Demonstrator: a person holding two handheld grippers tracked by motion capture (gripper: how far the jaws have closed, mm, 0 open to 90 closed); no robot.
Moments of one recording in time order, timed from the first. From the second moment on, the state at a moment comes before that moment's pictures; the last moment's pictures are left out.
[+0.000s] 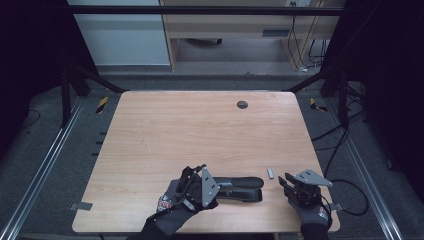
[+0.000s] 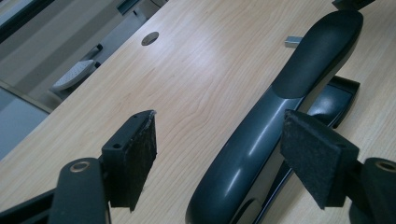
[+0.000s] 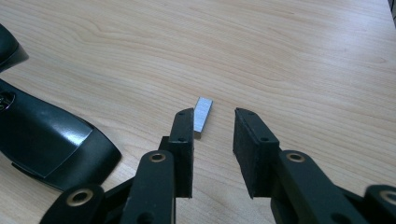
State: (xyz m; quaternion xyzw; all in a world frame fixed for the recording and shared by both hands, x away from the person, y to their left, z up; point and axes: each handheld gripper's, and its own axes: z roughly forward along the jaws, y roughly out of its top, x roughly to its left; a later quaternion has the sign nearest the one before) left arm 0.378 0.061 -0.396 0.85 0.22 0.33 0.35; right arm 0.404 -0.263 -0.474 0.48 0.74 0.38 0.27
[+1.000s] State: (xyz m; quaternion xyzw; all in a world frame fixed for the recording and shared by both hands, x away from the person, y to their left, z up) left arm 0.372 0.024 -0.406 0.87 0.17 0.35 0.32; right arm 0.402 -0.260 -0.473 0.47 0.75 0.38 0.26
